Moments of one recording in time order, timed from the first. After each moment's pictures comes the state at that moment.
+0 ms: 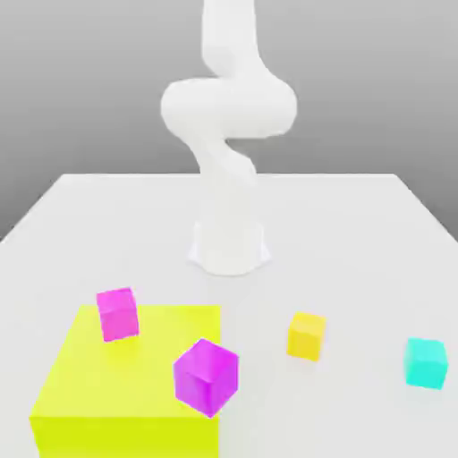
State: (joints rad) arm 0.04 -0.74 0.00 -2.37 0.00 2.35 0.73
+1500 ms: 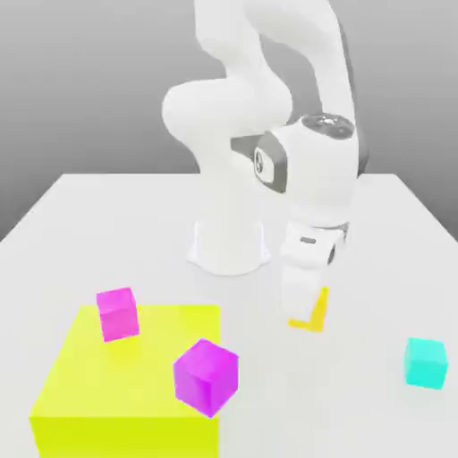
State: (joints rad) arm 0.35 -0.10 -0.03 -2.86 0.00 2.76 0.06
